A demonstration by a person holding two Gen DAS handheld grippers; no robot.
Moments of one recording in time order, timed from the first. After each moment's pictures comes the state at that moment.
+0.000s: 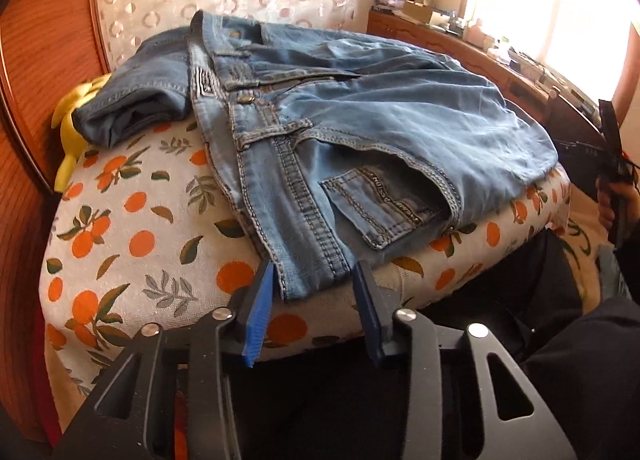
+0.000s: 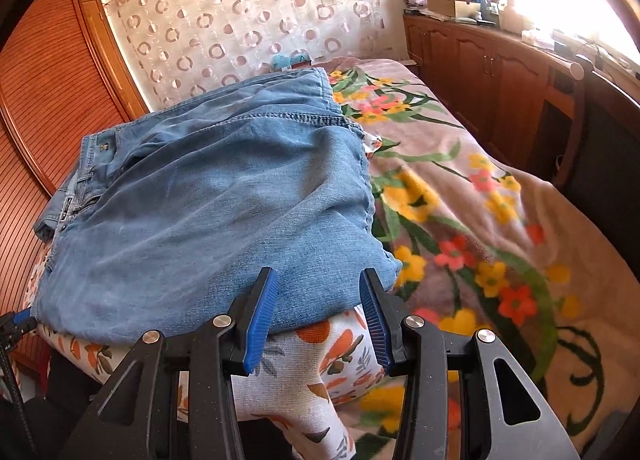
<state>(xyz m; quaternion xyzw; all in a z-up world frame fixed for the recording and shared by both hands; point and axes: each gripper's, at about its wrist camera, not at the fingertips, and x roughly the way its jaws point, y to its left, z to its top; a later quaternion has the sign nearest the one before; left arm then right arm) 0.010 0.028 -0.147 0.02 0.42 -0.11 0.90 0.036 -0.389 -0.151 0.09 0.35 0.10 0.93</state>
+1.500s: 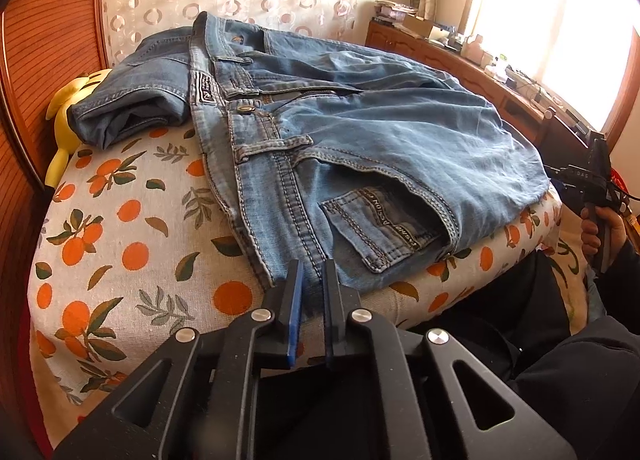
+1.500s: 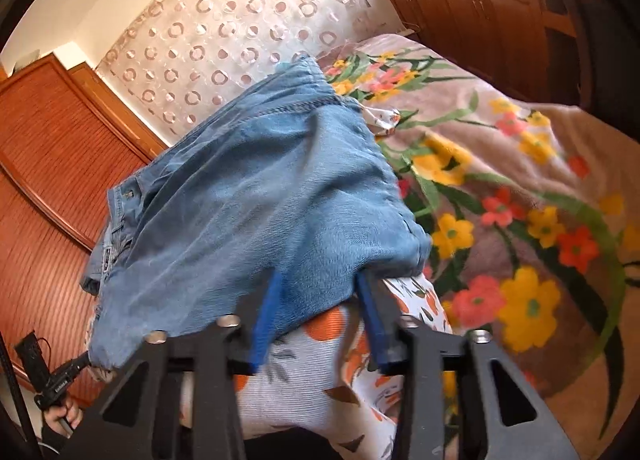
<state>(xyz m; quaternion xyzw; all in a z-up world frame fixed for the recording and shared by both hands) 0.021 0.037 -0.144 -0.02 0.41 -0.12 0.90 0.043 -0.397 -0.179 0.23 0.35 0.14 0.90</state>
